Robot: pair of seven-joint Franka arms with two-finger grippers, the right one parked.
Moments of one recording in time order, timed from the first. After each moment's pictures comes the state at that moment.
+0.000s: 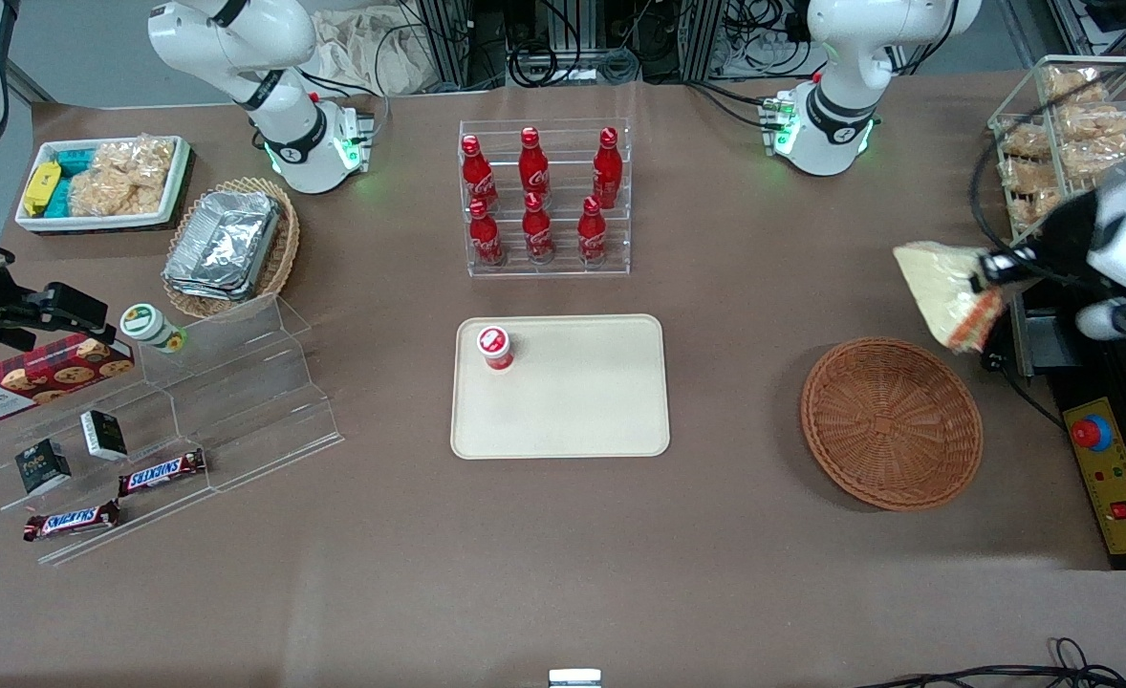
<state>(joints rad) 0.03 0.04 -0.17 -1.51 -0.08 1.49 -0.35</state>
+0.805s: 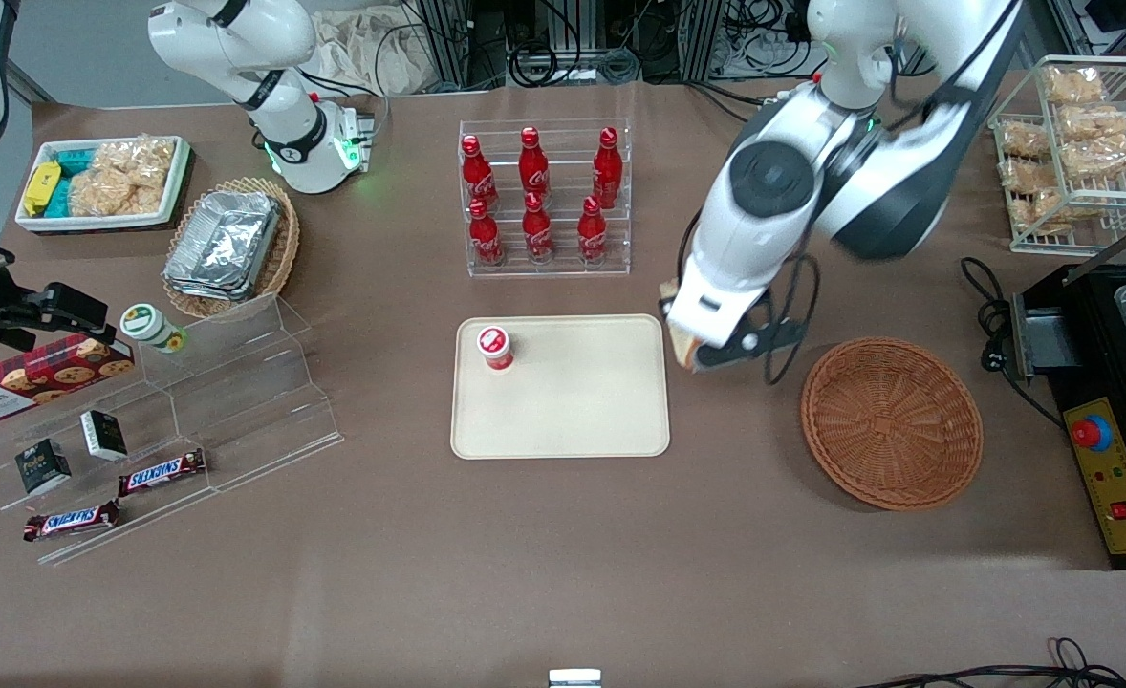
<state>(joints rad) 0.00 0.43 -0.70 -1.62 0.26 1.88 -1.01</state>
